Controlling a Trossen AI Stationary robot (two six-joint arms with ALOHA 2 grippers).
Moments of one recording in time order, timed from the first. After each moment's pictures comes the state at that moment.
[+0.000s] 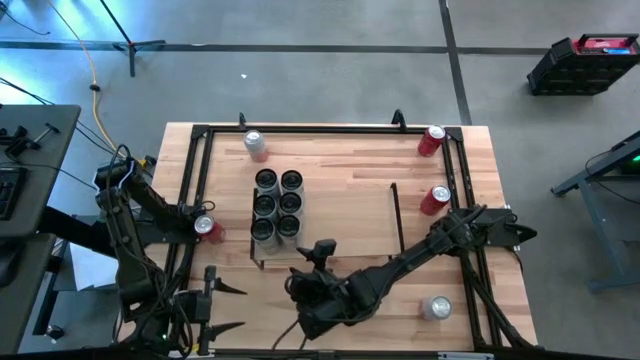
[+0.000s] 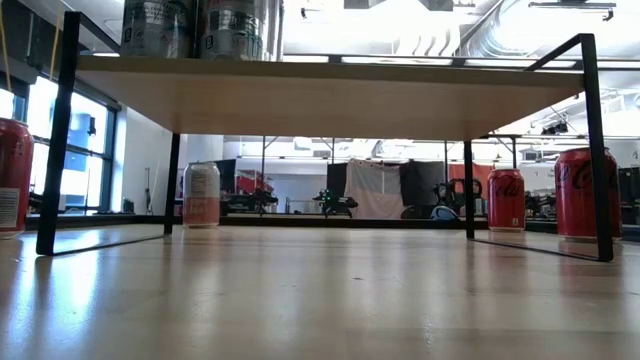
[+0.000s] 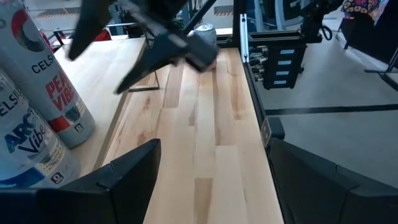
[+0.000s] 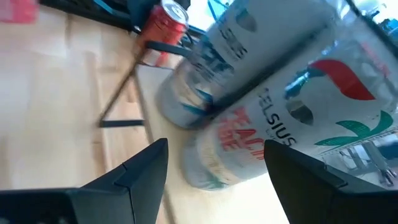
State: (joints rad) left arm -1.21 1.45 1.13 -0.53 -1.09 -0.75; right arm 0.55 2.31 2.31 -0.99 1.00 0.25
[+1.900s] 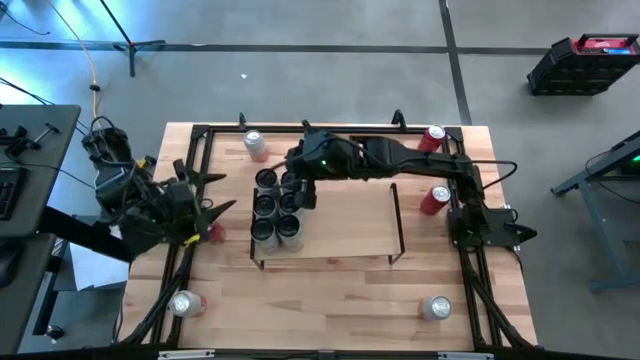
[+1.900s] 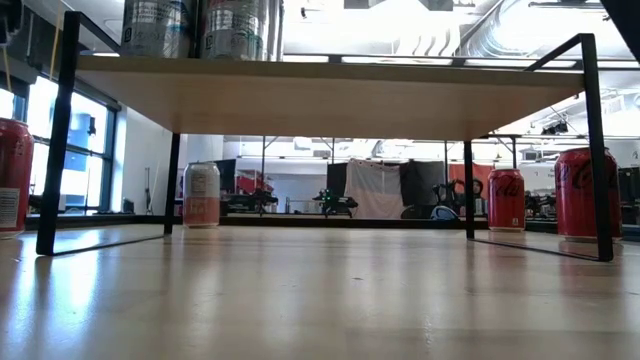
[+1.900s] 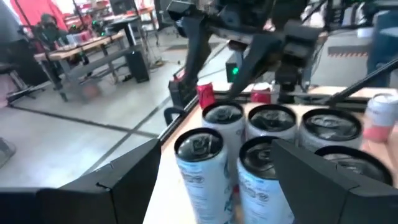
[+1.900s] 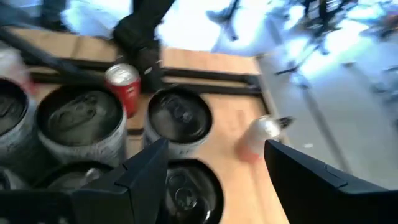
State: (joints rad) left arm -0.90 0.87 1.13 -0.96 -1.31 -0.54; right arm 0.02 2.02 2.31 -0.86 0.24 -0.13
